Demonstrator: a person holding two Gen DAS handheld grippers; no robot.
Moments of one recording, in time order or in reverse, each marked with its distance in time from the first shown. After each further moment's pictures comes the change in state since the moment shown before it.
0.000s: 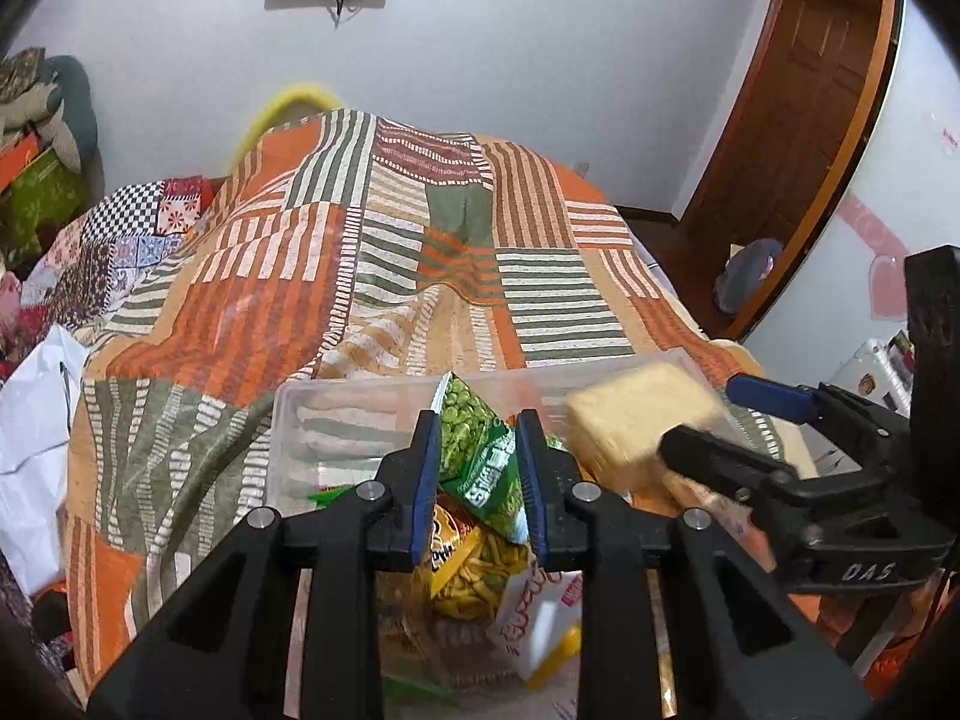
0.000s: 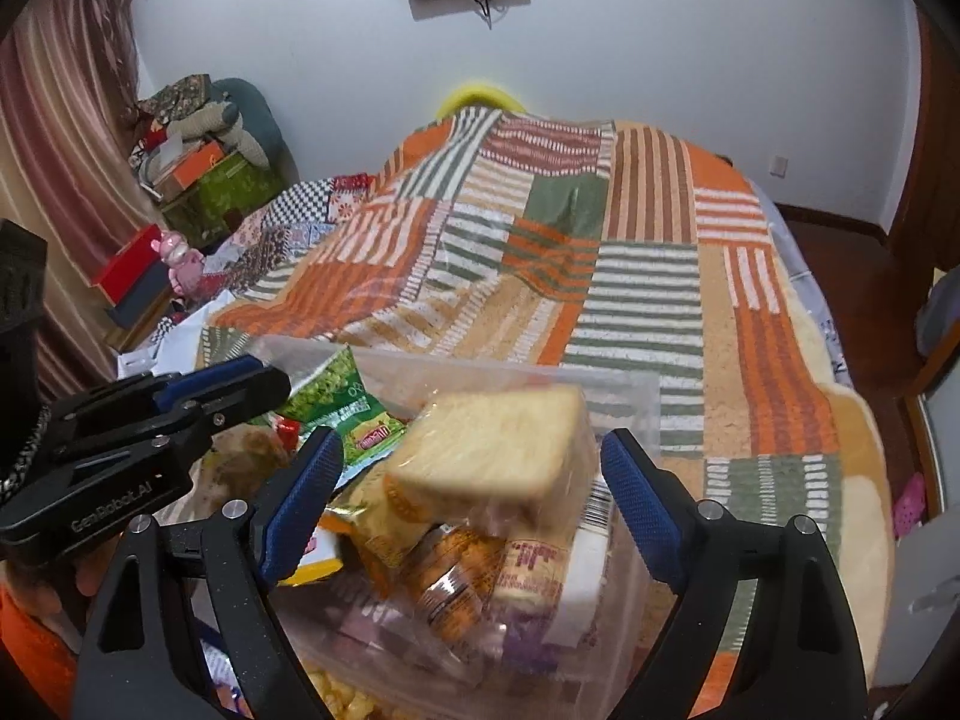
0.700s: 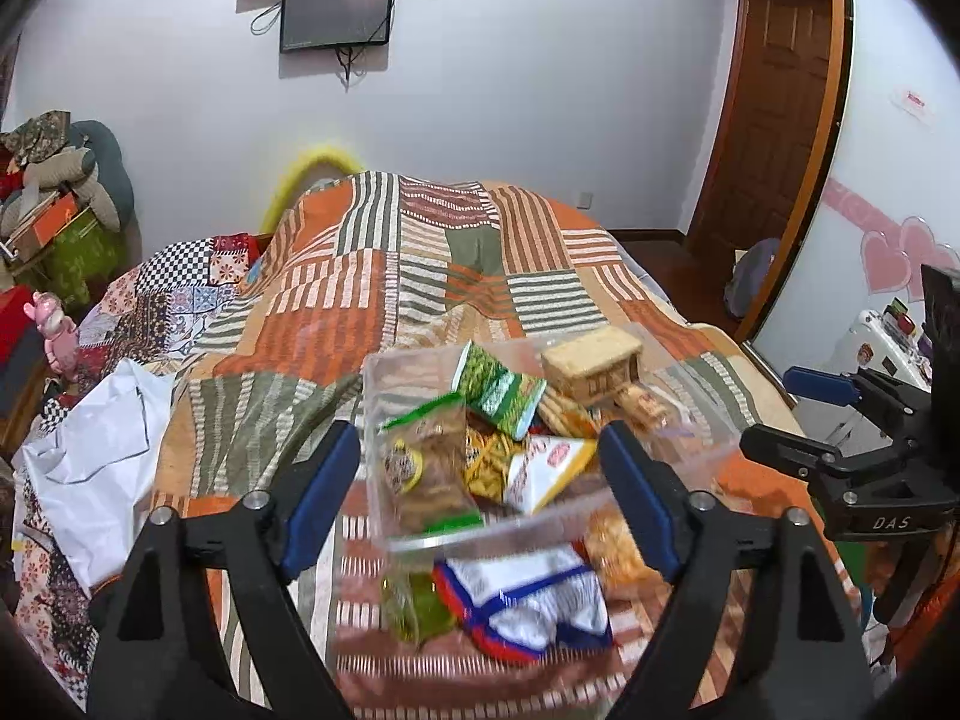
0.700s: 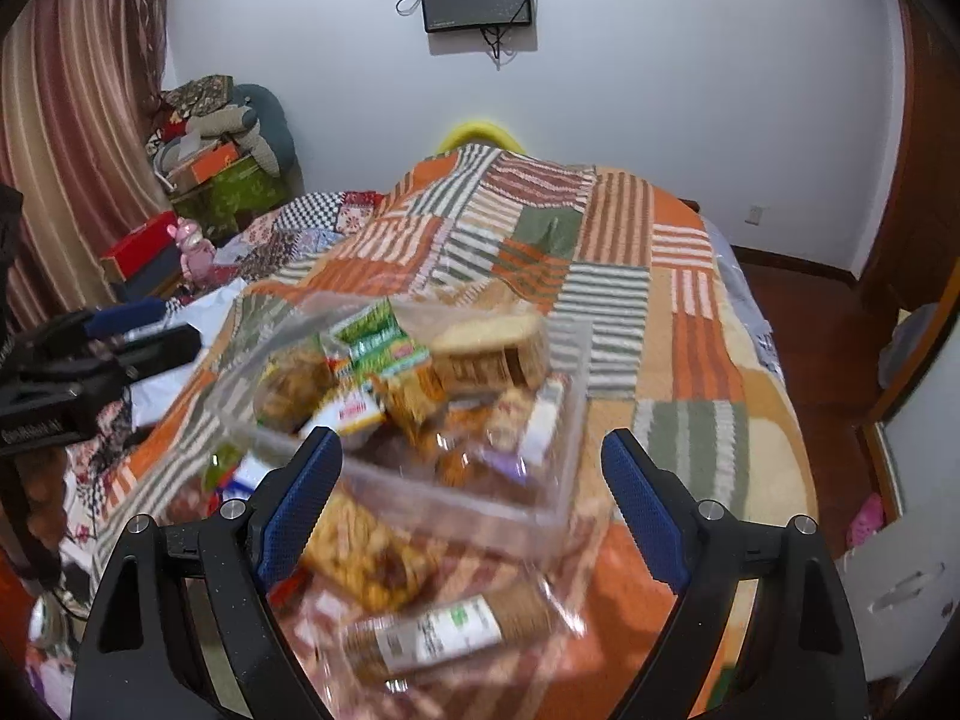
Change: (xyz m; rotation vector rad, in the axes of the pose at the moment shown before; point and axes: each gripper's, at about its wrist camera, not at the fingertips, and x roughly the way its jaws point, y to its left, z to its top) left arm -0.112 -0.016 -0.050 0.095 -0.109 0.082; right arm -0.073 0.014 -0.062 -0.071 -0.058 -0.064
